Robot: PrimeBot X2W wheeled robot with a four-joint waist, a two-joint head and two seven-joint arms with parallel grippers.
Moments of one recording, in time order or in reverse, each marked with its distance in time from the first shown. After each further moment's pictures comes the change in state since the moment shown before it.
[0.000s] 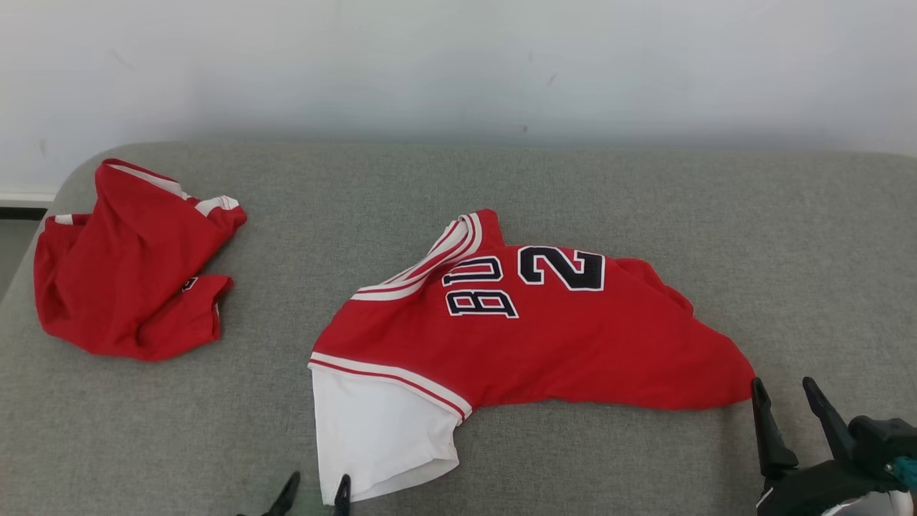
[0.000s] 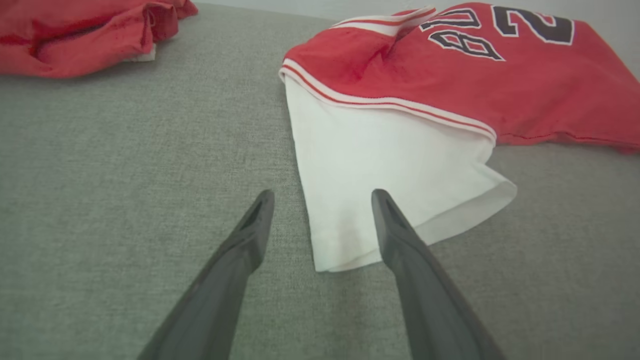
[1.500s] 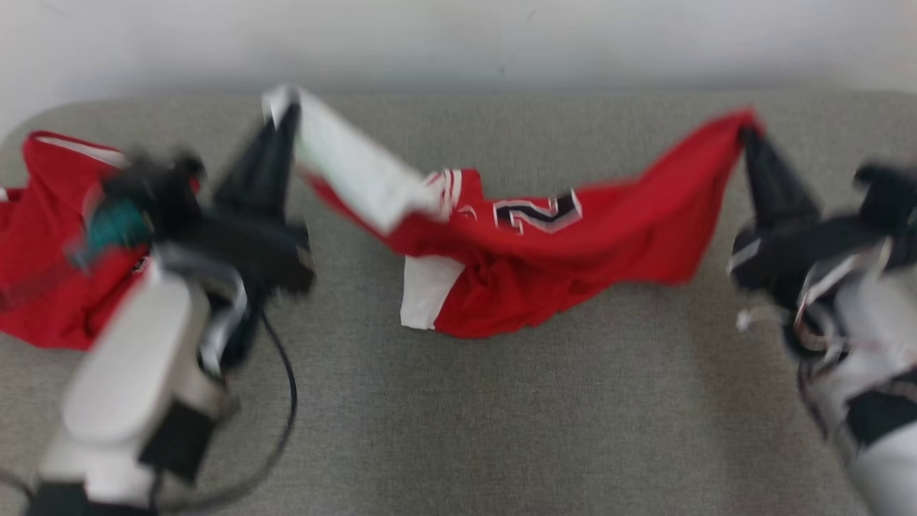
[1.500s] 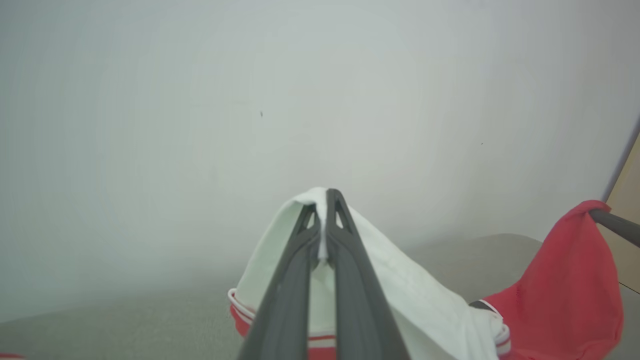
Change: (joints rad) left arm -0.634 0.181 -0.185 -0.109 -0.298 0.000 0.072; right arm -0.483 -0.072 0.244 0.016 0.318 0.000 0.055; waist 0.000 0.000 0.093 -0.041
